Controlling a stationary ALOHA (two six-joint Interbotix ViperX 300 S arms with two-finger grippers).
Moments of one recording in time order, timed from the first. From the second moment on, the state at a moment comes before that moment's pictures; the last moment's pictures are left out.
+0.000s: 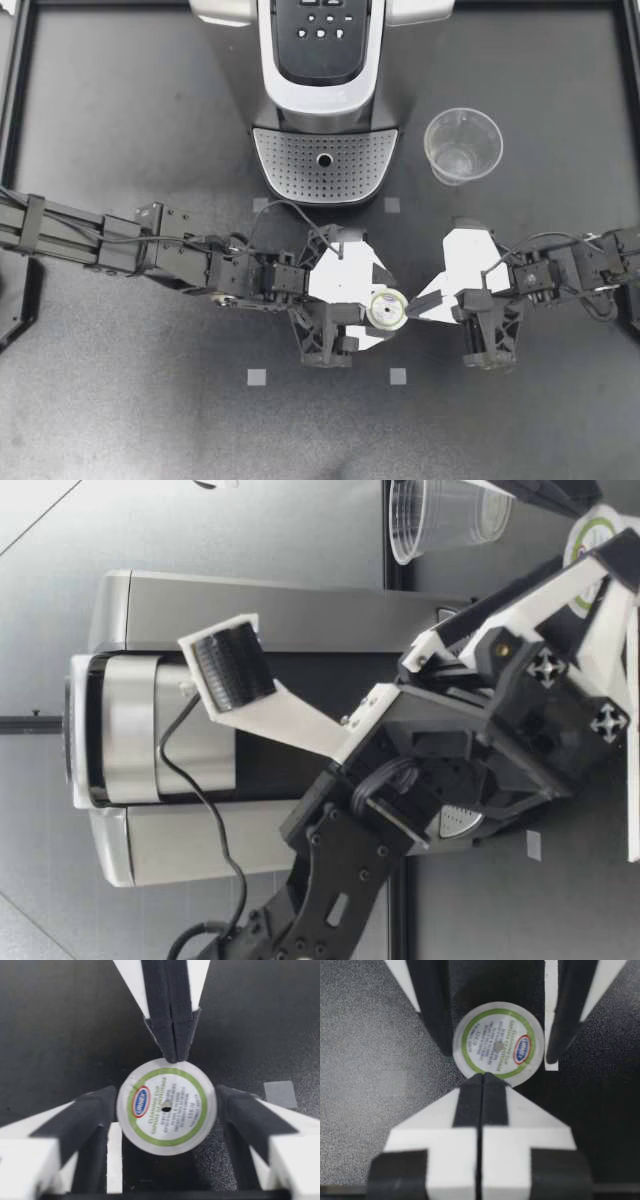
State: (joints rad) left arm -0.06 0.38 0.45 0.00 -0.18 0.01; right arm 0.07 -0.06 1.03 -0.17 -0.23 0.21
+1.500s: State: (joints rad) left arm -0.10 -0.05 0.71 0.00 -0.24 -0.01; right arm -0.21 -0.20 0.88 0.00 -0.73 0.16
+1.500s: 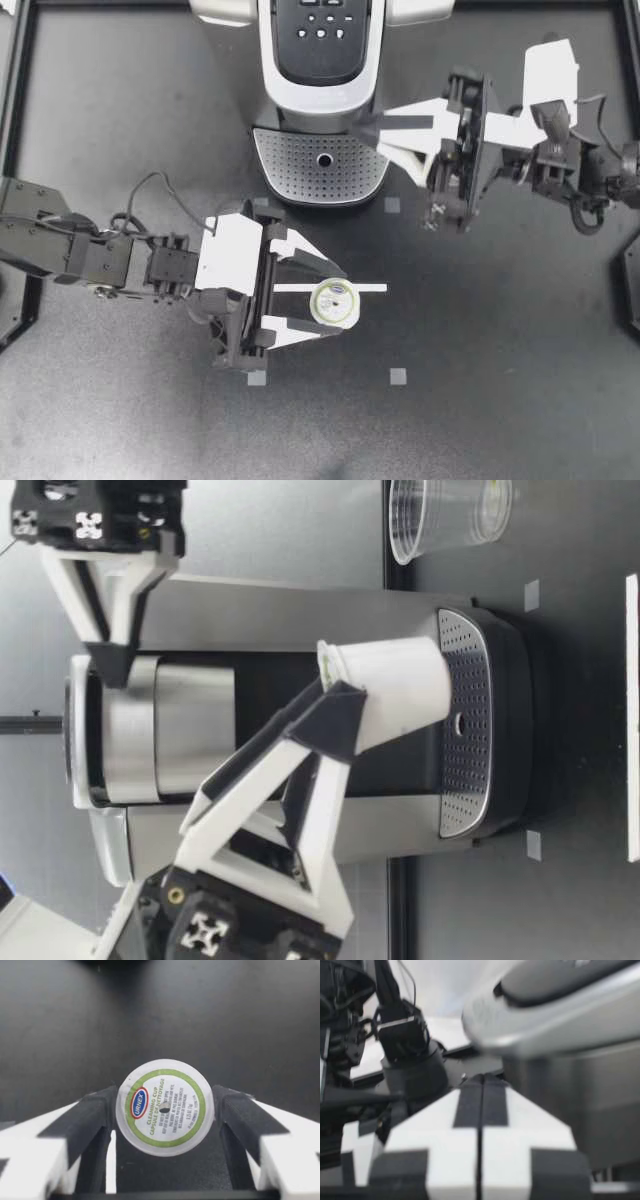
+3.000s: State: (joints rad) left arm -0.10 -0.05 0.71 0.00 -0.27 0.01; right arm -0.46 -0.20 0.69 0.07 -0.82 0.06
